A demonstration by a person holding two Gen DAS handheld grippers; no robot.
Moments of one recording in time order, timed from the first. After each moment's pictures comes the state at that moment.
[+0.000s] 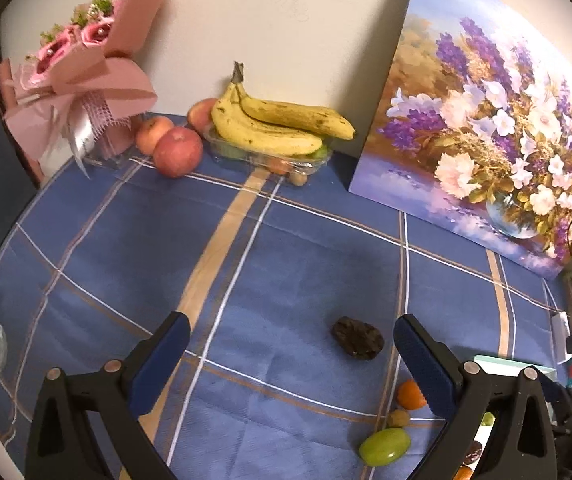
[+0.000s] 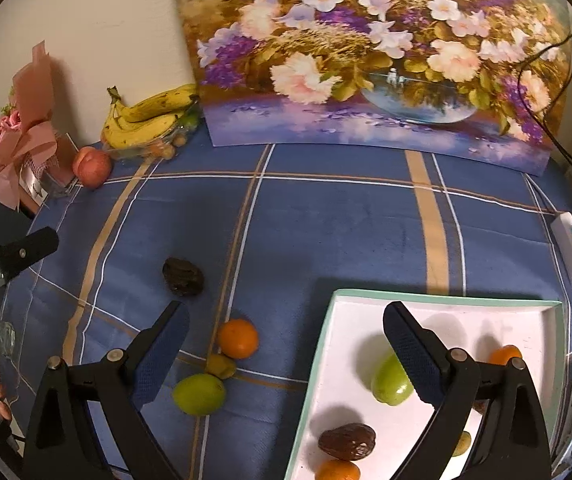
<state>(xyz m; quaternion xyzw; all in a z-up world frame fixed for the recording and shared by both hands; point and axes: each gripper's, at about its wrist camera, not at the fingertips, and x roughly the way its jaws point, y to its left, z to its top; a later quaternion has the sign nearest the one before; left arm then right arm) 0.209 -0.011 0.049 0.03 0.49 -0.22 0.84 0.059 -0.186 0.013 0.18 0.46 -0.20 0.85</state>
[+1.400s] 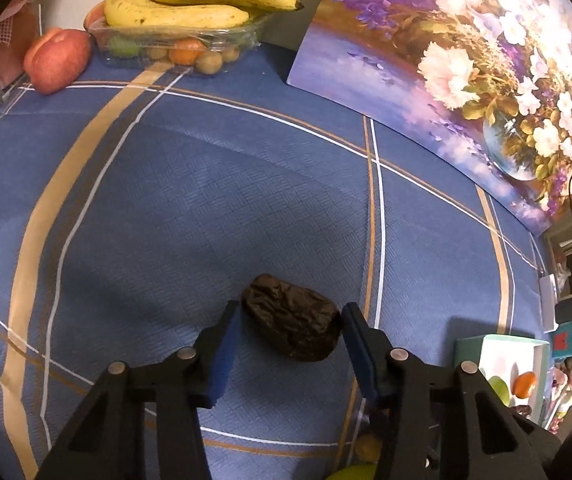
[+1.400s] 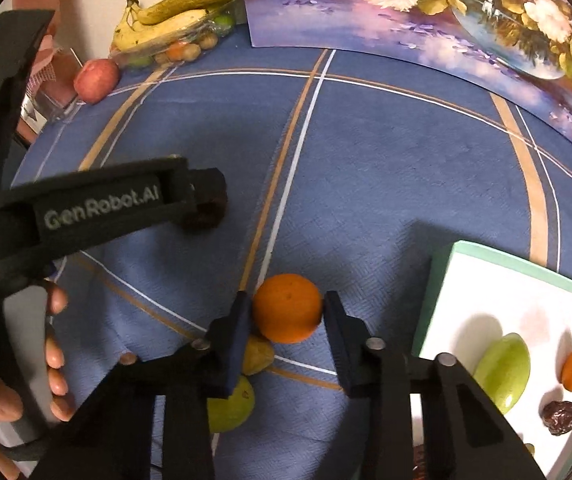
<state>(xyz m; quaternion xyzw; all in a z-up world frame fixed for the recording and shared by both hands) 0.220 -0.083 -0.062 0.02 0.58 -0.30 0.75 0.100 -0.152 -0.072 0.16 0.55 -0.14 0.81</state>
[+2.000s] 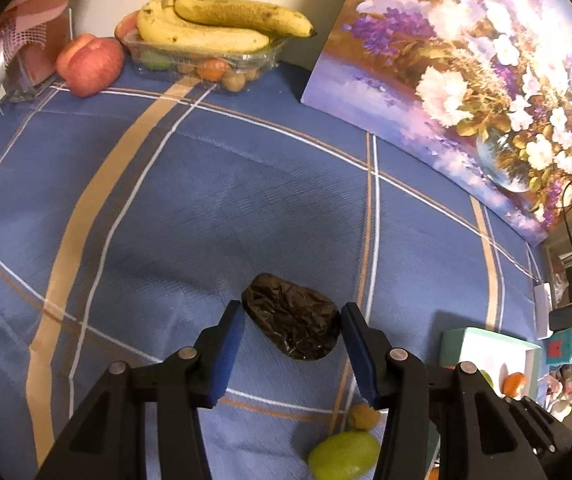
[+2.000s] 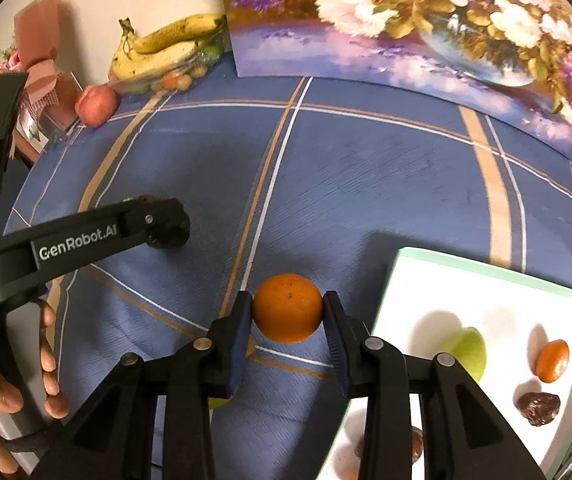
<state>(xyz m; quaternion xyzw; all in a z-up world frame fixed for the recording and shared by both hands) 0.204 -0.063 -0.028 0.01 0.57 -0.28 0.77 0.075 -0.157 -0.040 0.17 0.52 -0.16 0.82</state>
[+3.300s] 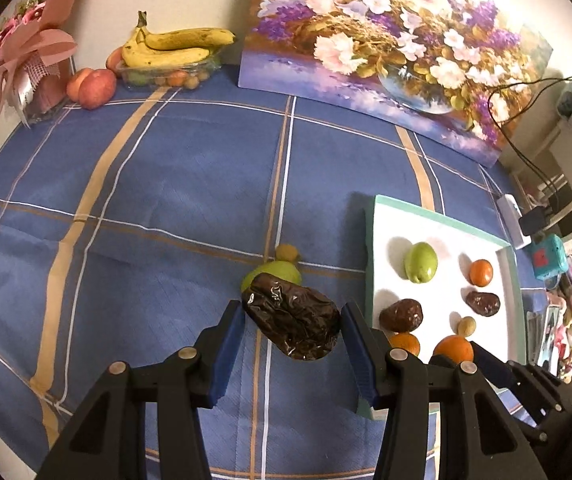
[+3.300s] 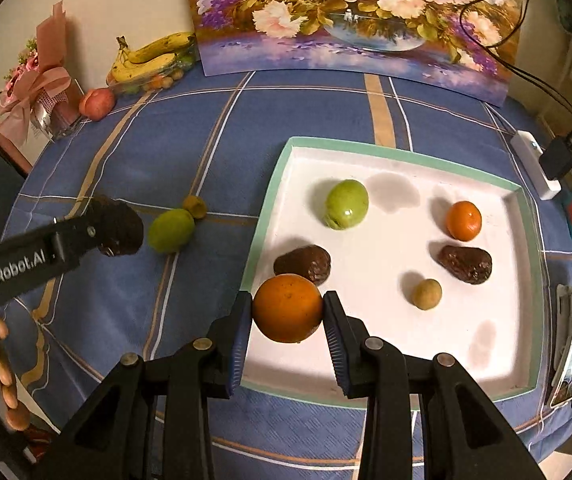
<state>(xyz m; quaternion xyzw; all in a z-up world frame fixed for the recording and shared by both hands) 0.054 -0.040 0.024 0.08 0.54 -0.32 0.78 -0.073 -0.144 -0.010 0.18 0.50 -0.21 0.82</state>
